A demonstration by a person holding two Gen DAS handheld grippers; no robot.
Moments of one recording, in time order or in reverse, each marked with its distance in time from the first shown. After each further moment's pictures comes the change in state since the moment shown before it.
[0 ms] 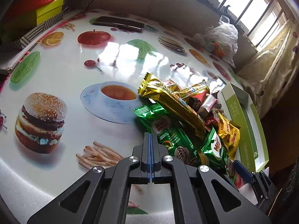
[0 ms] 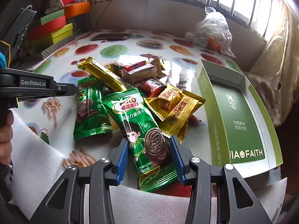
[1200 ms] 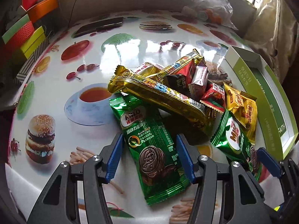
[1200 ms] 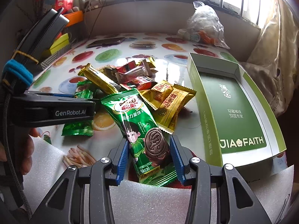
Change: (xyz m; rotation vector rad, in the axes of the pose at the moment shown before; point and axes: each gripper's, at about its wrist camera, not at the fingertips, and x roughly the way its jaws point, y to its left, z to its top) left arm 0.029 -0.062 -0.008 0.257 0.063 0.242; right arm -0.007 -0.021 -0.010 0.089 -0.017 0.046
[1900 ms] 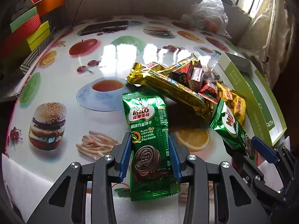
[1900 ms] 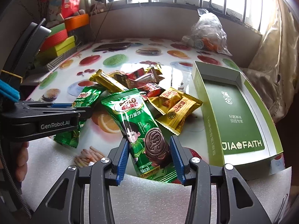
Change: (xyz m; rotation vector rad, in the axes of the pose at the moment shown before) left arm -0.031 0.020 -0.021 -0.037 -0.045 -0.076; right arm -0.016 0.013 0.001 -0.021 -0.035 0.011
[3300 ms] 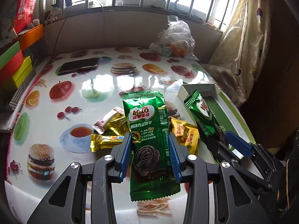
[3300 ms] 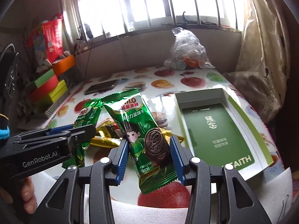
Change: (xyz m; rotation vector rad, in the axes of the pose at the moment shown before) left arm -0.049 -0.048 0.046 0.095 -0.151 -0.151; right arm -0.033 -0.040 0.040 0.212 -0.176 0.004
